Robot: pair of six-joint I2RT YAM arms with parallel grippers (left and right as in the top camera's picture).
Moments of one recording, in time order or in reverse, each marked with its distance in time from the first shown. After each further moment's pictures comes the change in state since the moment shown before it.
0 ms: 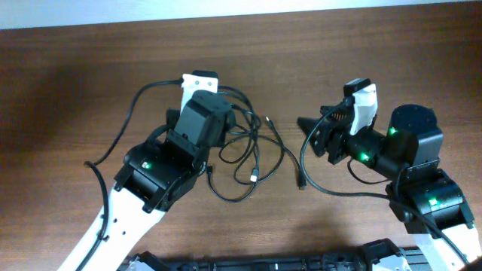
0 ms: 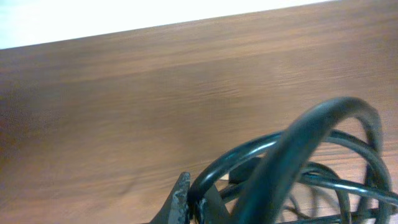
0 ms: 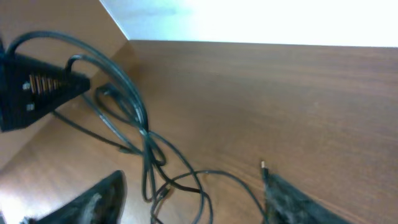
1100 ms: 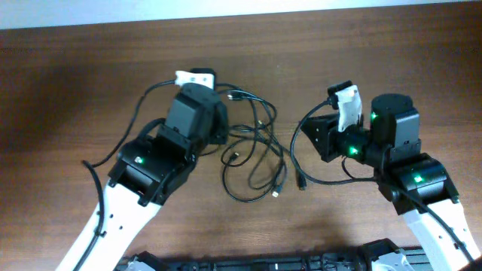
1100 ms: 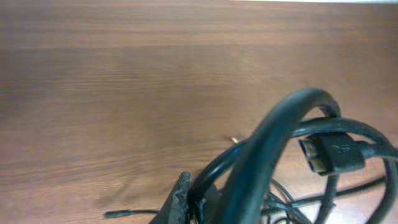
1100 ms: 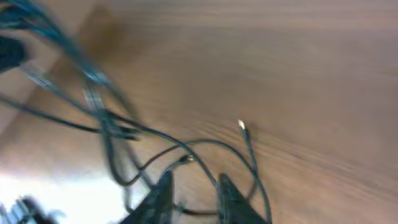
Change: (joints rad) left arm 0.076 0.005 -0.002 -0.010 0.173 -0.103; right arm 0.000 0.114 0.000 -0.095 0.042 0.013
